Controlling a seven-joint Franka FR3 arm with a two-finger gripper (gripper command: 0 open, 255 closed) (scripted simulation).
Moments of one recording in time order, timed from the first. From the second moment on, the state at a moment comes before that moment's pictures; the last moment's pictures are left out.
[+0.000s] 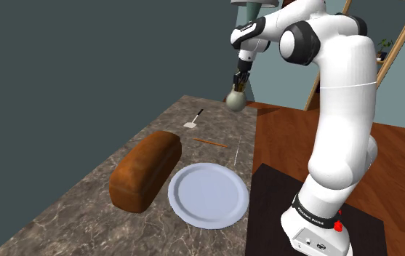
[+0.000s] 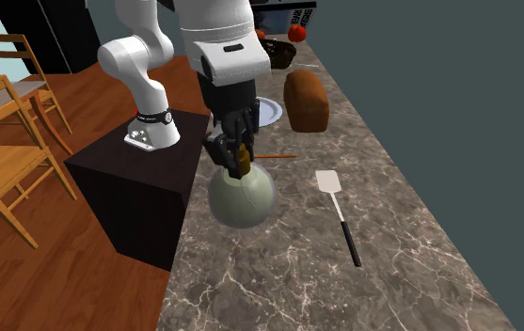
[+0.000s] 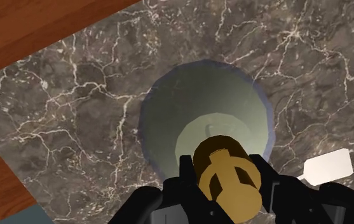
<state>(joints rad) -0.25 0.37 -0.51 -1.54 0.27 1.90 -0.74</state>
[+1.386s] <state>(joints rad) -0.29 0.40 -0.51 -1.23 0.27 1.61 -0.71</state>
